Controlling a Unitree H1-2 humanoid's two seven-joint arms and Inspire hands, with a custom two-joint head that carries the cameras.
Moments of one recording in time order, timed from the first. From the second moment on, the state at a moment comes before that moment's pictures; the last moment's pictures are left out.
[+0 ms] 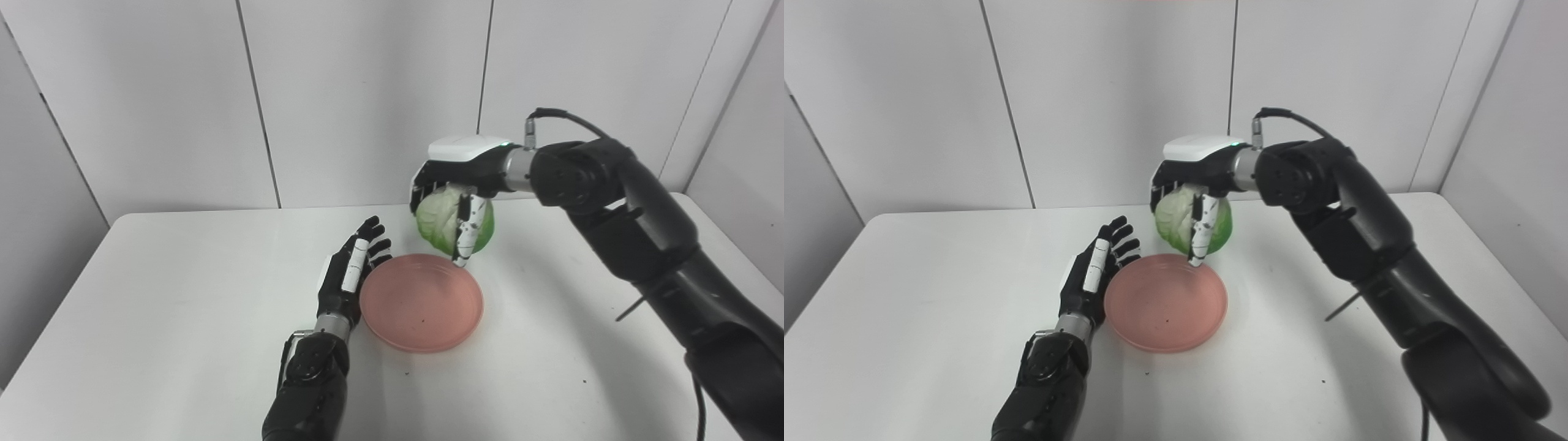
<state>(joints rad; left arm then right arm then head) -0.68 -0.12 0.07 0.92 -0.14 -0.32 -0.08 -1.07 -0.41 0.47 0.24 -0.61 0.06 0.85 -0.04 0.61</state>
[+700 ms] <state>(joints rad) -0.67 -0.12 0.08 0.89 -0.14 -0.31 -0.07 -0.98 -0.34 0.53 0.41 -0.65 0.01 0.73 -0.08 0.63</state>
